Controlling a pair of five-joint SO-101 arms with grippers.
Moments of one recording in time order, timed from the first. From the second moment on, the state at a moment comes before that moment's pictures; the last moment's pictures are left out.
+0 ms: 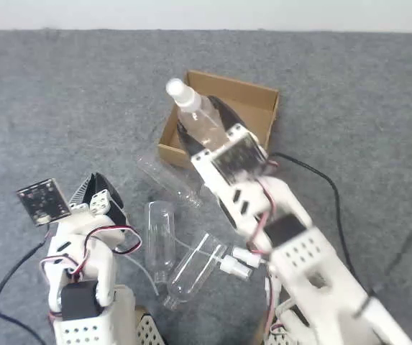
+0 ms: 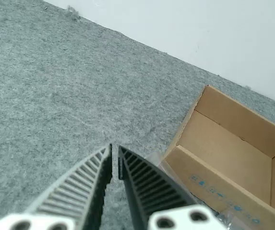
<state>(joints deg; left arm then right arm) -12.9 -103.3 86.0 56.3 22.8 -35.0 -42.2 58.5 -4.8 14.2</state>
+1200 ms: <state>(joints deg) -12.9 -103.3 86.0 56.3 22.8 -28.5 19.1 18.0 -23.2 4.2</state>
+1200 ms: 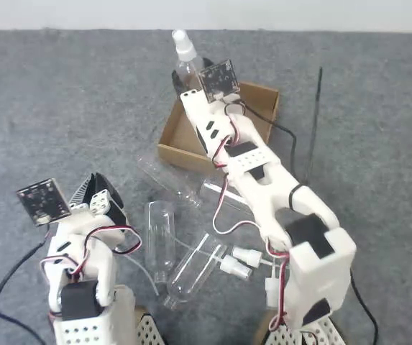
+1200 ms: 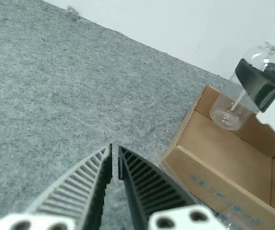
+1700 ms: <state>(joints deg) -12.9 -103.3 86.3 56.3 22.8 -27.9 38.2 5.5 -30.2 3.8</state>
